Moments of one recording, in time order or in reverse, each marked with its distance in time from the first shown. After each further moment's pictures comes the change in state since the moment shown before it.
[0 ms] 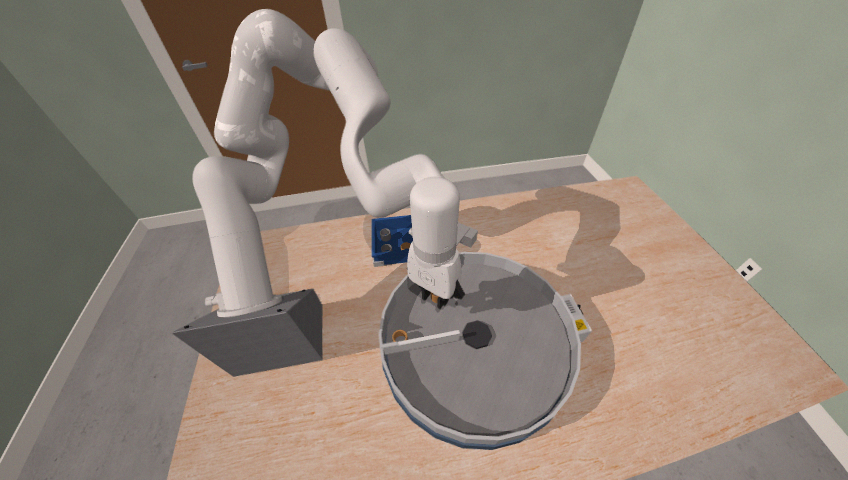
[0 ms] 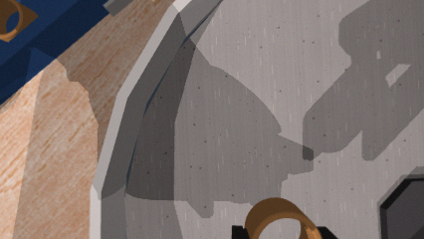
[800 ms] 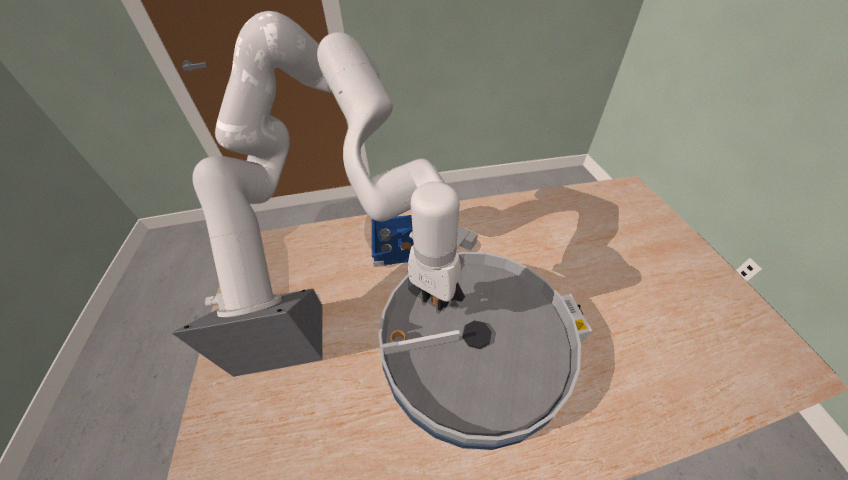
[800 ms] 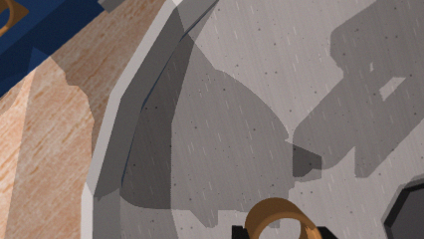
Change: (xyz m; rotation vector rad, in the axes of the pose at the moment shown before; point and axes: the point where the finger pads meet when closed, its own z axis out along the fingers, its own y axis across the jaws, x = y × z) arm 0.001 0.001 0.009 -0.002 0.001 -0.001
